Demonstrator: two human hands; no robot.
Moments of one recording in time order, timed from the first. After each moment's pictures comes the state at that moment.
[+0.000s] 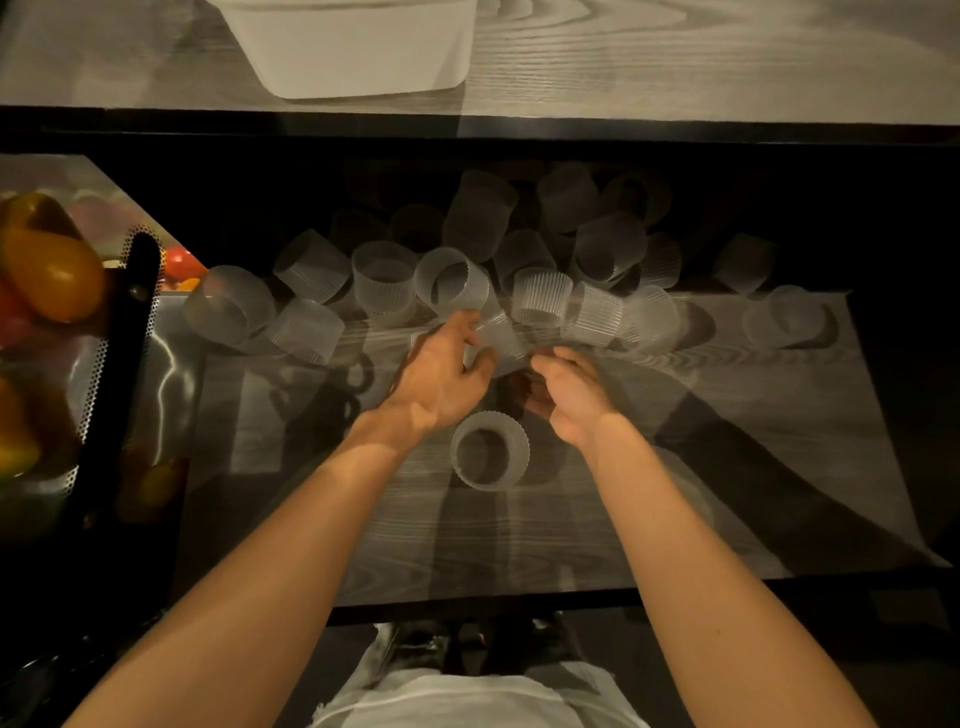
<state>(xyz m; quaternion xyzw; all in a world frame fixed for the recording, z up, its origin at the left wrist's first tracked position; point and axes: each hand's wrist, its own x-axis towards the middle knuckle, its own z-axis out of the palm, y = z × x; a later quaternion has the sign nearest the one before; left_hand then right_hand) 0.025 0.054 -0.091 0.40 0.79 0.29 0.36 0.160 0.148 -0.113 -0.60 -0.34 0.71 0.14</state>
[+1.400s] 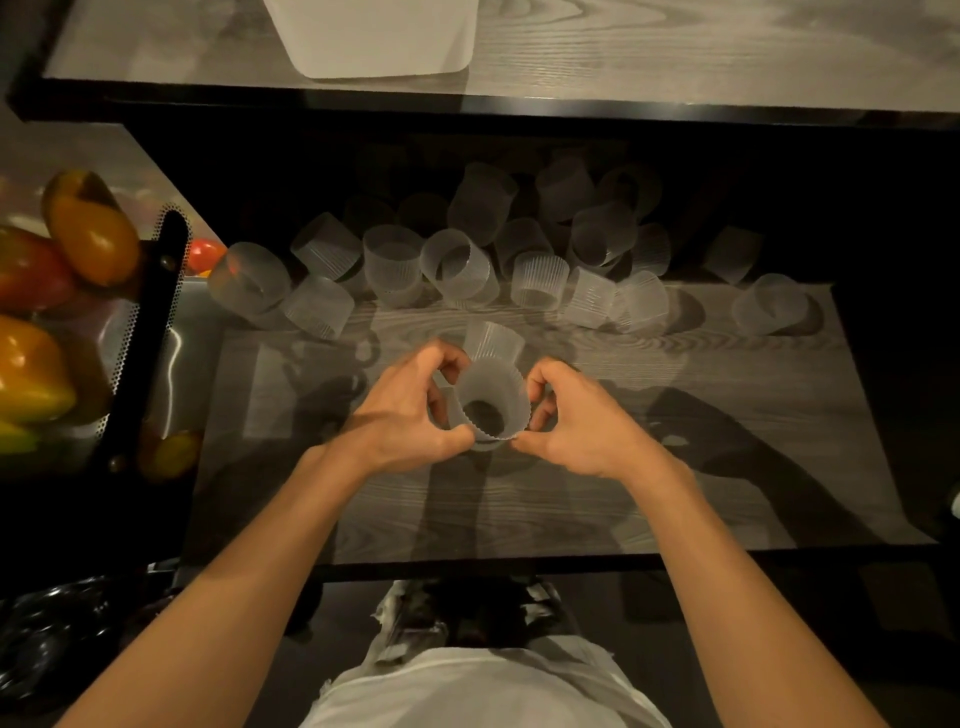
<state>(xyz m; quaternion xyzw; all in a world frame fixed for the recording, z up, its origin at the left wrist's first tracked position) 0.044 -0.031 -0.063 0.49 0.74 0.31 0.33 0.229 0.101 -0.050 -0.37 -0.81 0.46 -0.05</state>
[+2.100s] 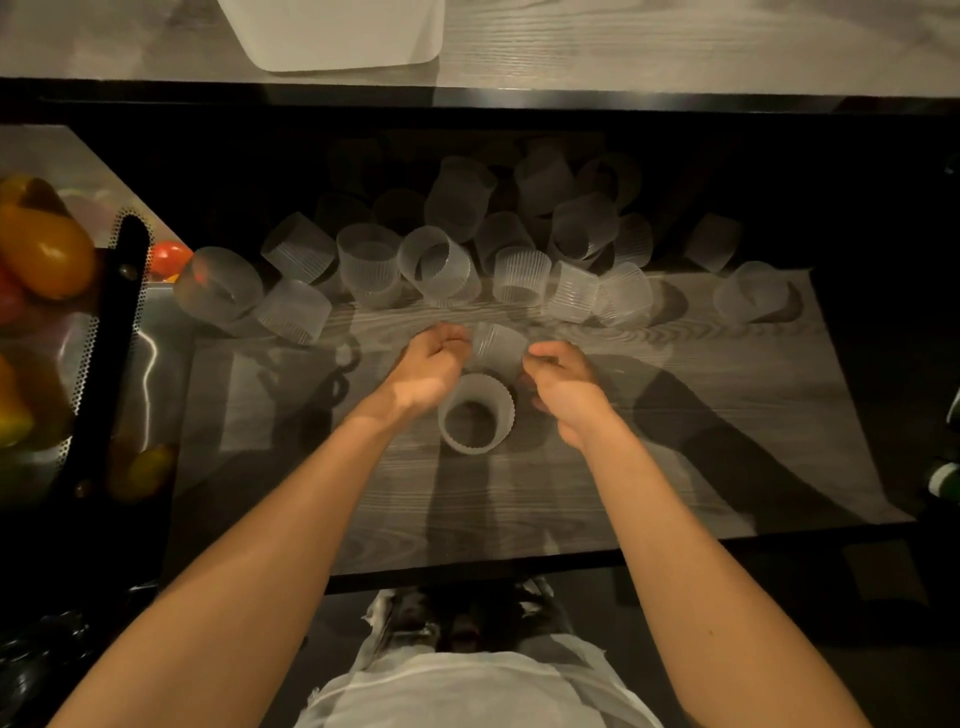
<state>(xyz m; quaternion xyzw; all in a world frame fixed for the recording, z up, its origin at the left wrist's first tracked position) 0.047 0.037 -0.092 0.25 0.76 0.38 0.47 0.194 0.127 -0.110 -0.61 -0.52 0.59 0.08</state>
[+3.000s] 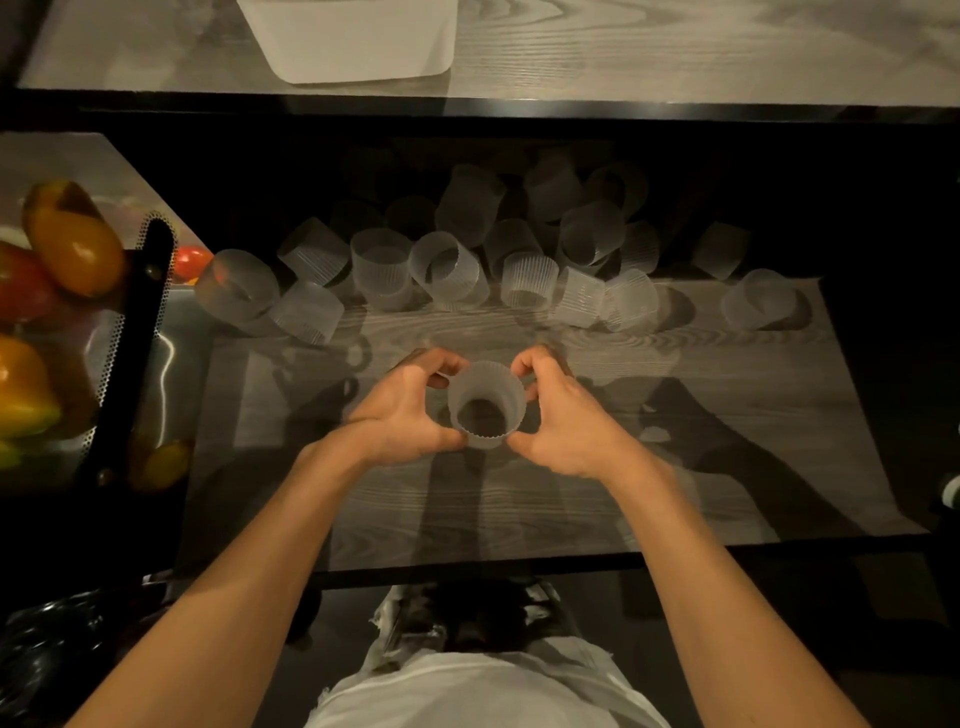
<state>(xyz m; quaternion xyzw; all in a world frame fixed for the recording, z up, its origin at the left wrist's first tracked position) 0.036 -0.018 -0.074 0.47 0.74 0.25 0.42 0.224 0.099 -0.049 -0.36 -0.82 0.45 -0.07</state>
